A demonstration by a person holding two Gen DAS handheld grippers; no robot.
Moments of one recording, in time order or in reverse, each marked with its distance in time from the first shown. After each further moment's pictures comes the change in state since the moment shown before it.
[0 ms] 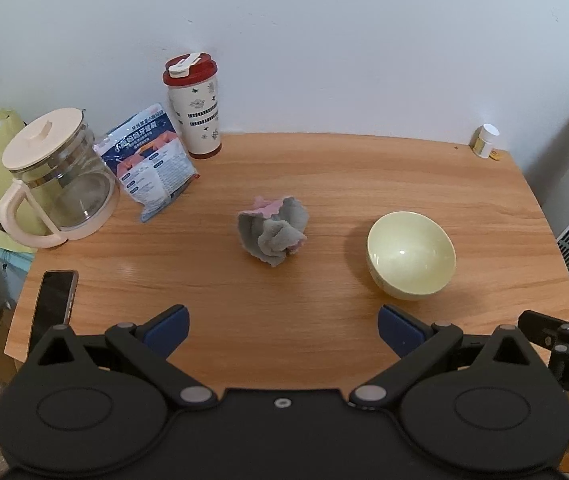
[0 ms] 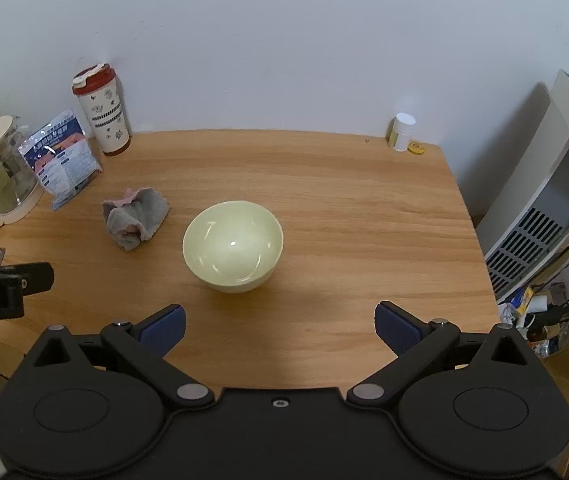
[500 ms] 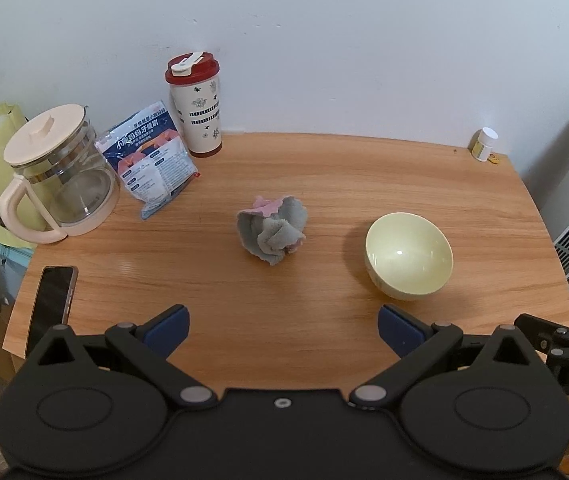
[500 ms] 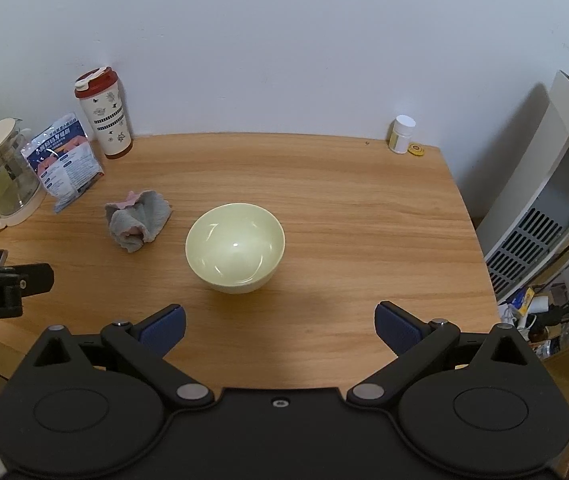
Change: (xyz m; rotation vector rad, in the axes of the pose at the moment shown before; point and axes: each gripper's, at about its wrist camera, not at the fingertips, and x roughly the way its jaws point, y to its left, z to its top) left arm -0.004 -0.005 -0.007 -0.007 -0.026 0.039; right arm -0.005 0.000 -0.002 -0.001 -0.015 -0.006
